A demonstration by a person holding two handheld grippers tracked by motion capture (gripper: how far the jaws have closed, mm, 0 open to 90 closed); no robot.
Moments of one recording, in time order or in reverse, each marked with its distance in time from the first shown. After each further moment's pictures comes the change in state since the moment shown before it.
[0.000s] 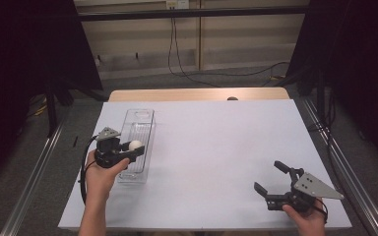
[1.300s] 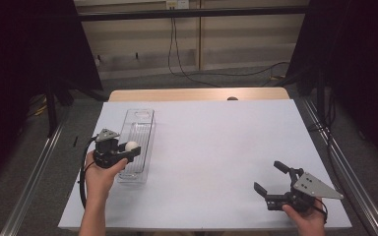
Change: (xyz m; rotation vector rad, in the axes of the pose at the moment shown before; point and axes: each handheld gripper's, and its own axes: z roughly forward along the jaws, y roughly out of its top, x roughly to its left) left arm 0.012 -0.008 0.006 0.027 0.073 -0.004; right arm 0.000 0.000 0.001 0.002 0.006 0.003
